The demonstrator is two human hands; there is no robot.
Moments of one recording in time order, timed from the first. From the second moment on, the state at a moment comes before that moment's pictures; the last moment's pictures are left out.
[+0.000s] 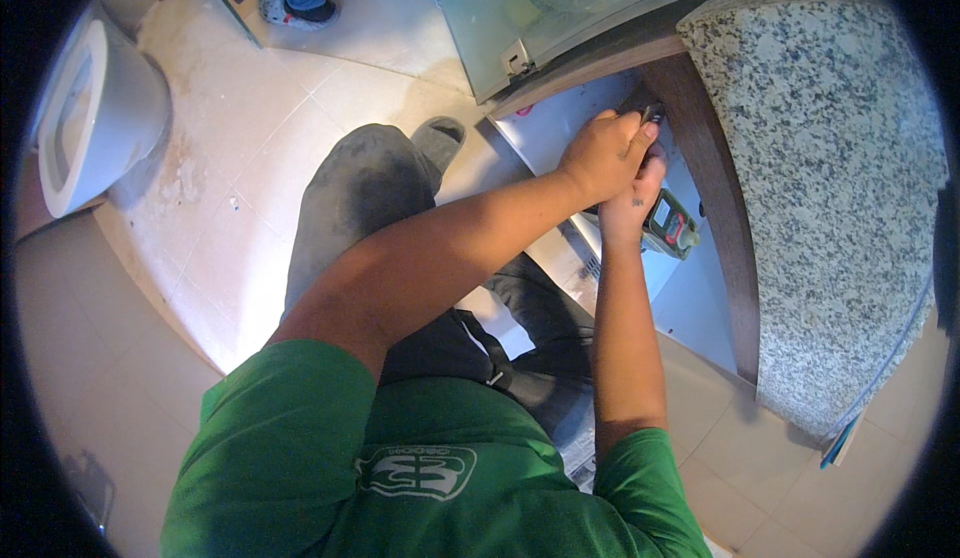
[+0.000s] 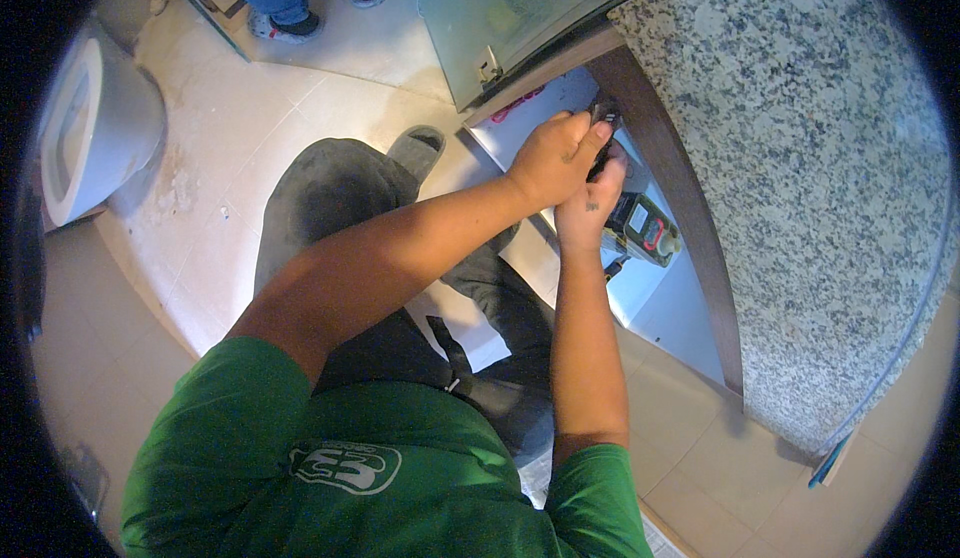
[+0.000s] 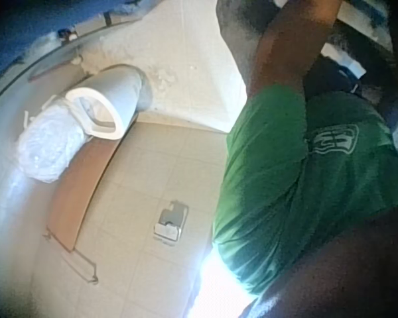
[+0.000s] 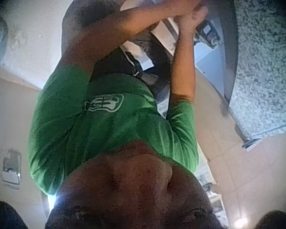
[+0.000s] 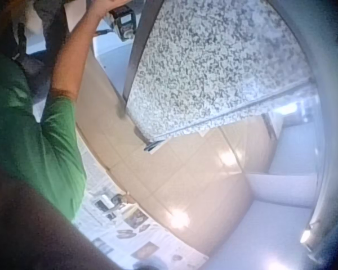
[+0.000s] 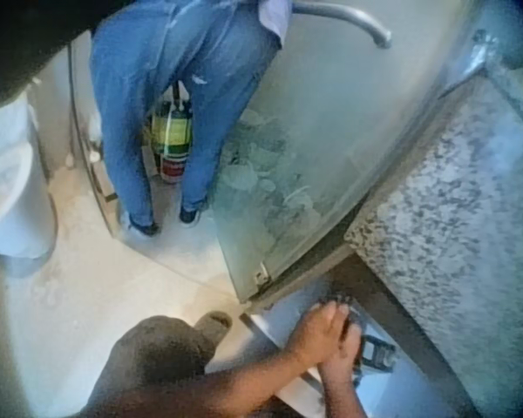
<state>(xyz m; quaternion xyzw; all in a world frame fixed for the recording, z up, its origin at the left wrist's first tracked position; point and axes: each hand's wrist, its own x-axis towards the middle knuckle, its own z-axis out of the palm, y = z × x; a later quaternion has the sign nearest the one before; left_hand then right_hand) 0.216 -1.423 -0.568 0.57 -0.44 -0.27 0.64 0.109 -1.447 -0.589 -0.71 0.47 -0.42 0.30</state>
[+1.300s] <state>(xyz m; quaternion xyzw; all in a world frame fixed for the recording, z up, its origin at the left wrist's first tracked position) 0.215 -1.427 -0.533 0.60 -0.48 -0.27 0.58 0.100 -1.438 -0.513 -0.80 0.49 -0.27 0.21</state>
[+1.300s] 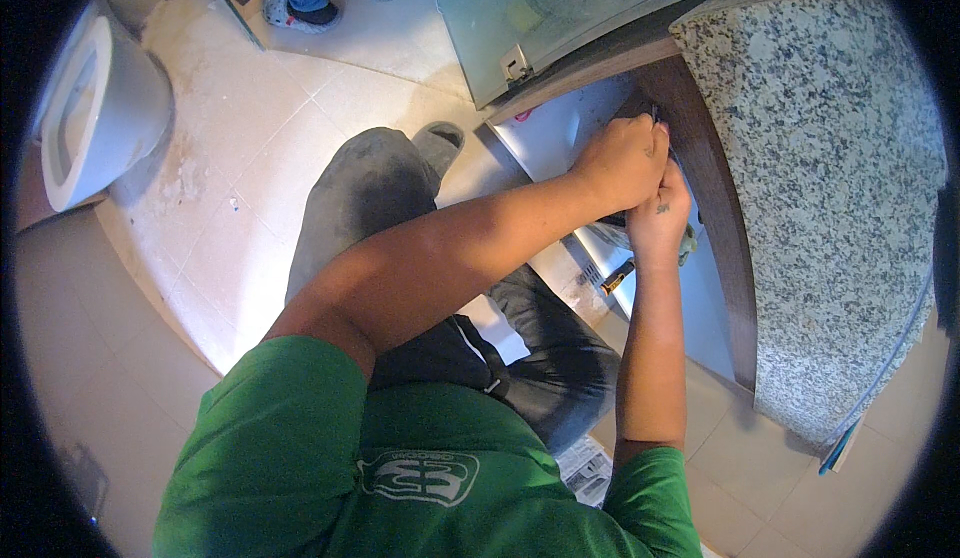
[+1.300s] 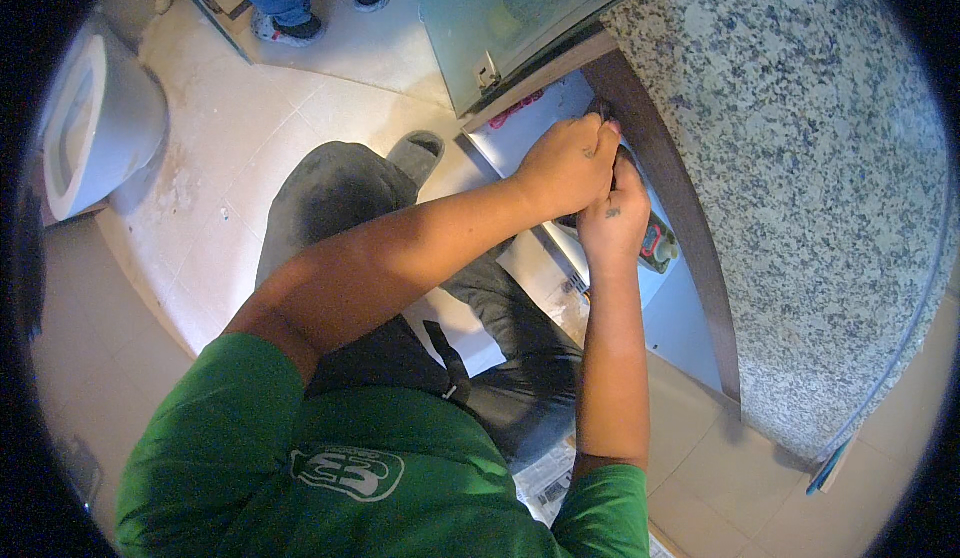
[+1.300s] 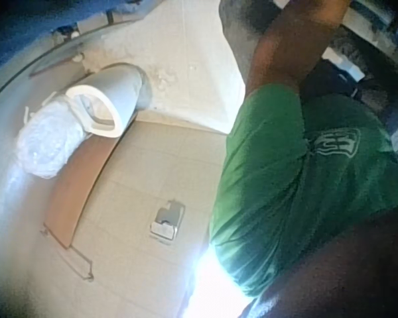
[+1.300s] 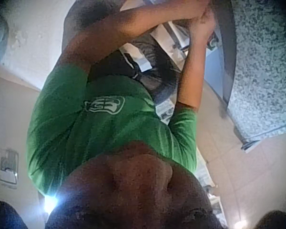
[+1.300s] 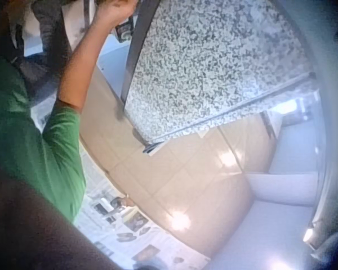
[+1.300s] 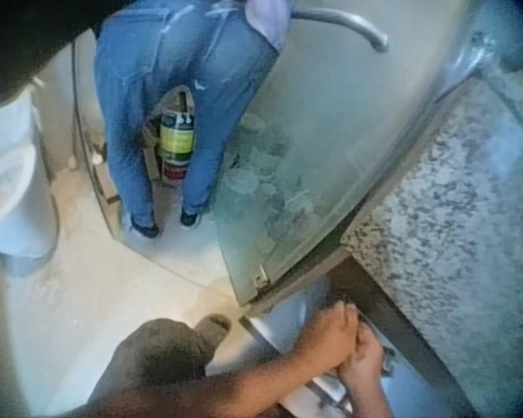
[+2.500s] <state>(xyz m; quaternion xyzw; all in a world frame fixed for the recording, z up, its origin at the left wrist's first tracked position) 0.221 -1.445 -0.535 0.61 -0.58 -0.19 0.50 0.115 -1.430 -0.487 -0.78 0.56 -0.24 0.14</state>
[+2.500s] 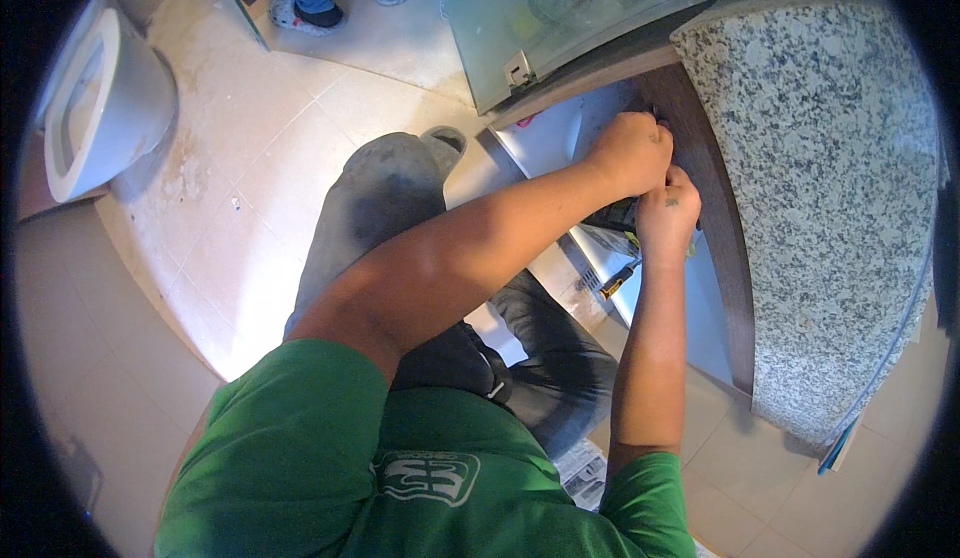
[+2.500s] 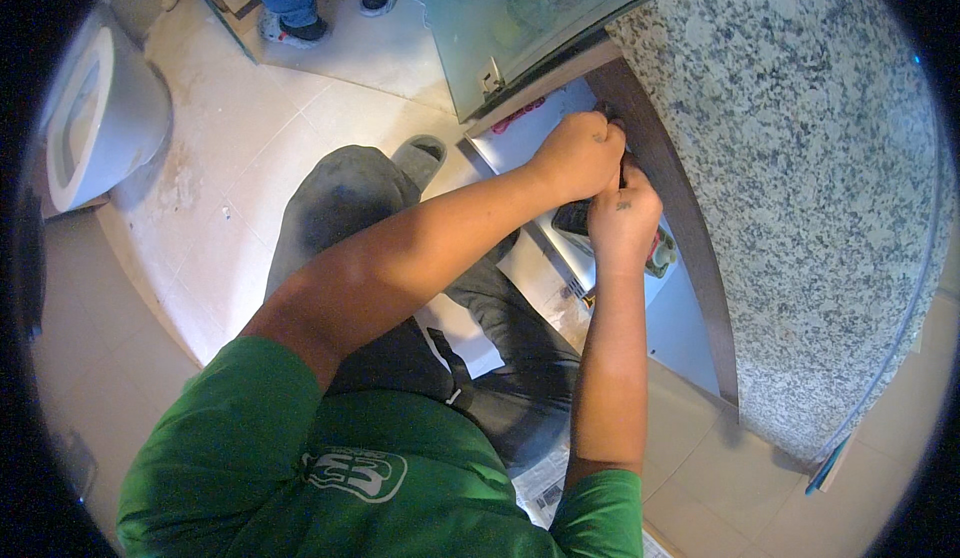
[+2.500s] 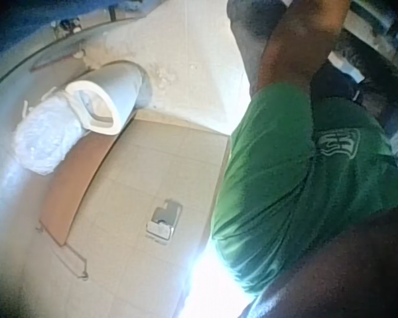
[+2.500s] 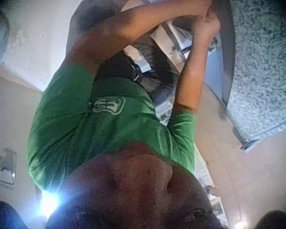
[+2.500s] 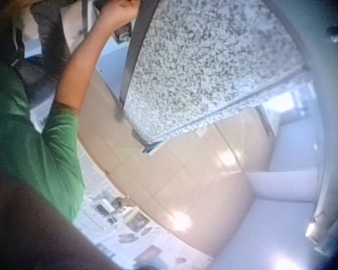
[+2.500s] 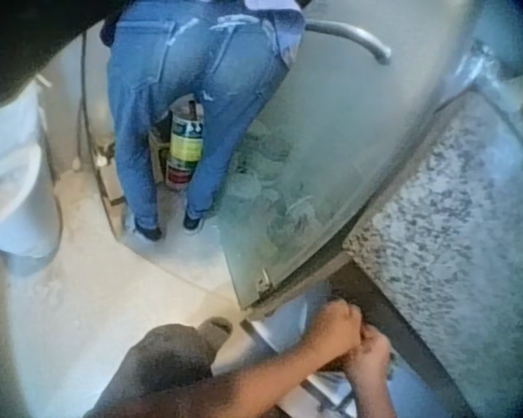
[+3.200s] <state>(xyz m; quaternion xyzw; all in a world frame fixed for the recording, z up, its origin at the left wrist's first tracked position) 0.217 -1.431 -0.533 0.59 -0.56 -0.22 0.54 0.109 -1.428 -0.483 -0.78 0.54 -0.25 0.16</state>
